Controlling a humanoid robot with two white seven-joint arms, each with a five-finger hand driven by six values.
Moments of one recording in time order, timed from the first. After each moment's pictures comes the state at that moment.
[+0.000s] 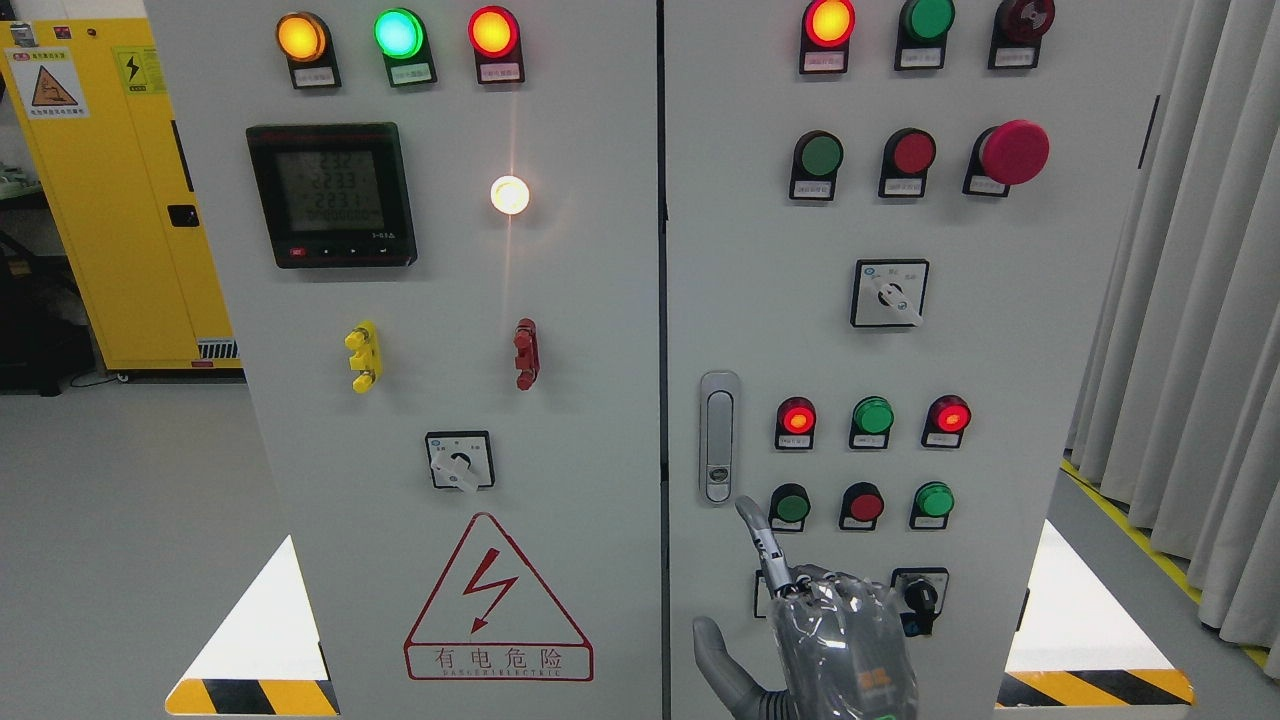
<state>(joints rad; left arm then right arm) -0.04 -0.11 -0.08 0.00 0.15 -0.04 0.10 -0.17 0.13 0.24 -1.85 1.47 -0.03 -0.20</state>
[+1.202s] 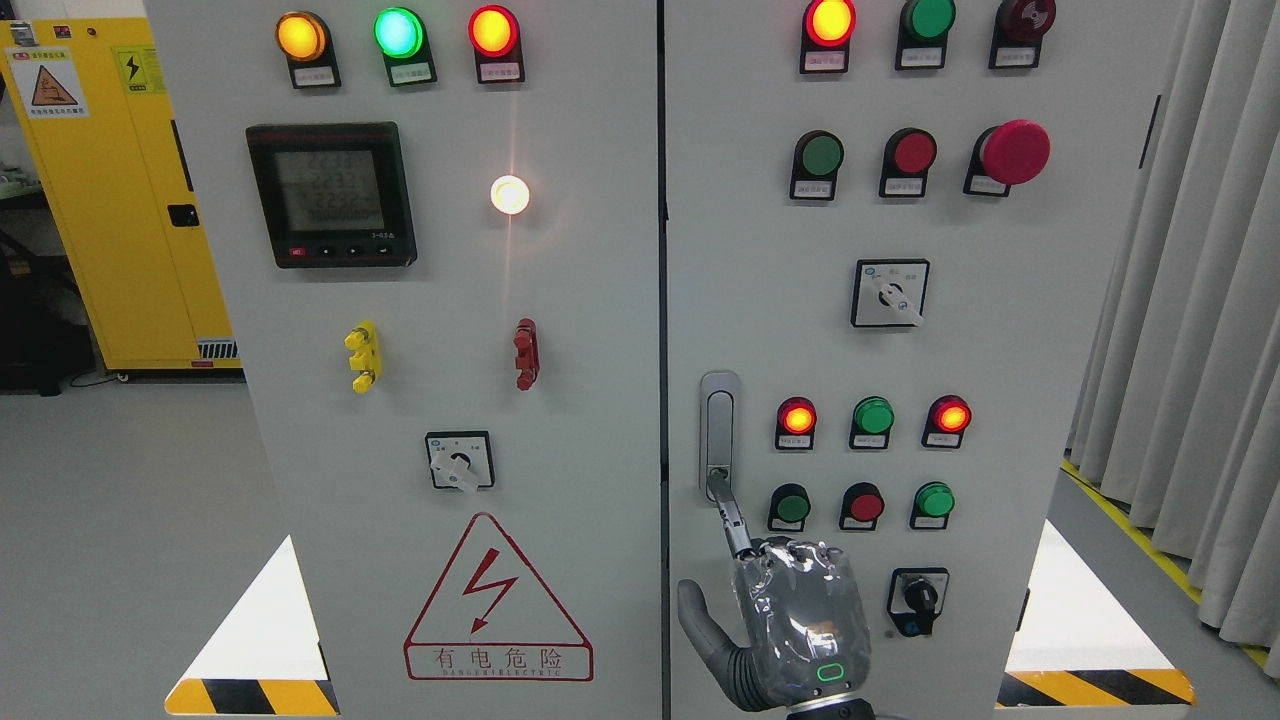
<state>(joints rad) -0.04 -0.11 -0.08 0.00 0.15 -0.04 0.10 -0.28 0.13 0.28 -1.70 1.53 0.07 -0.20</state>
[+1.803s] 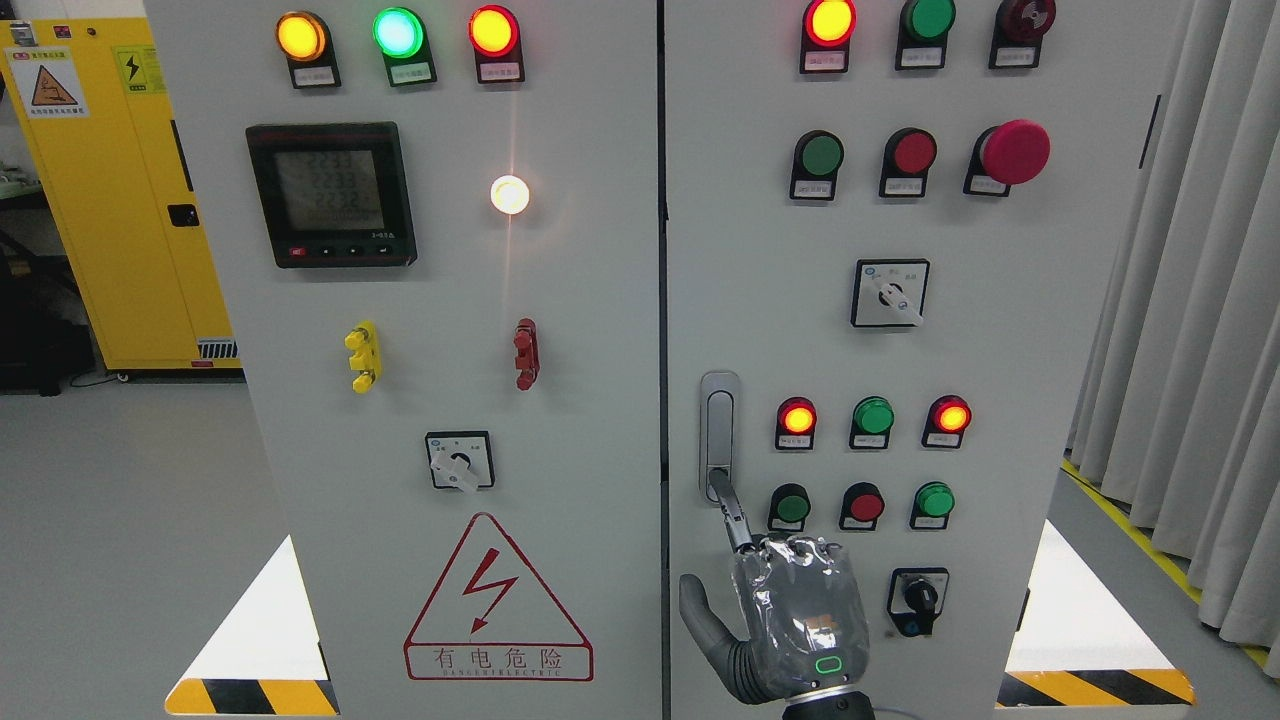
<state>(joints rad) -0.04 -0.11 -0.08 0.00 0.15 -0.04 0.10 -0.30 0.13 0.28 -1.68 1.53 0.09 -0.20</state>
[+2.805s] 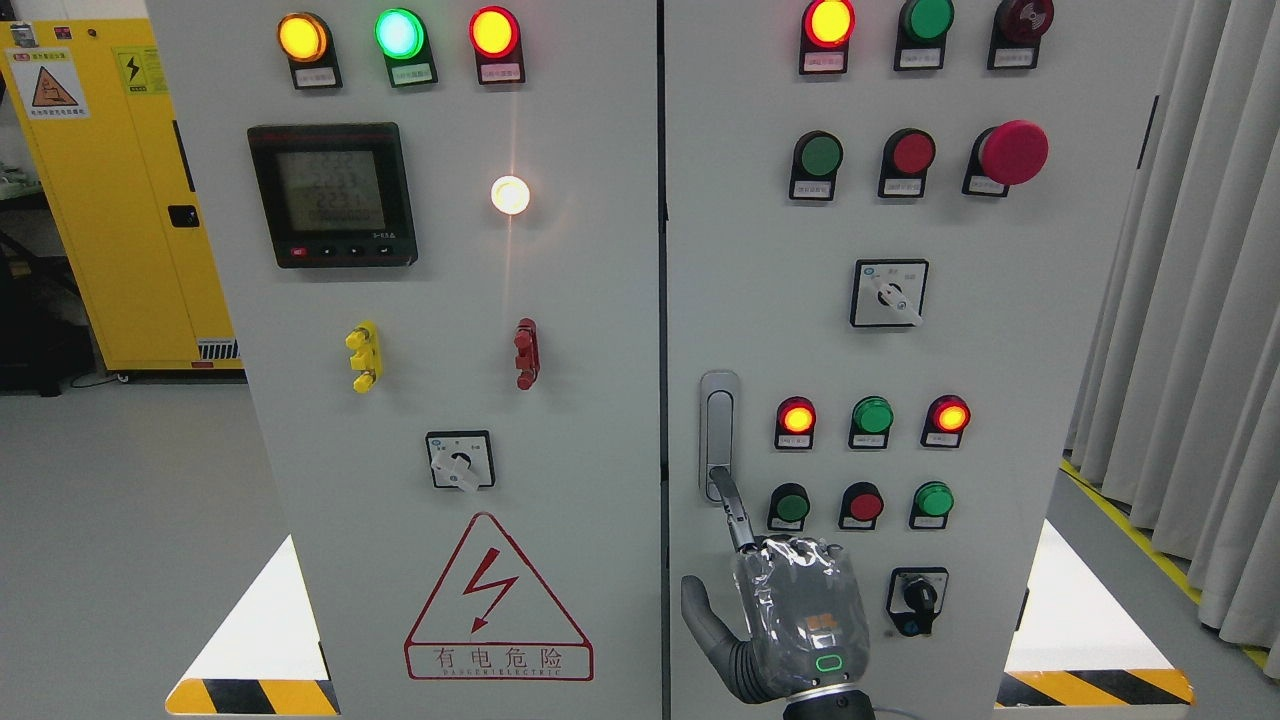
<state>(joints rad) -0.04 -0.11 -0.08 0.00 0.15 -0.04 0.10 -0.30 0.14 0.28 -1.67 1.53 0.10 -0.17</state>
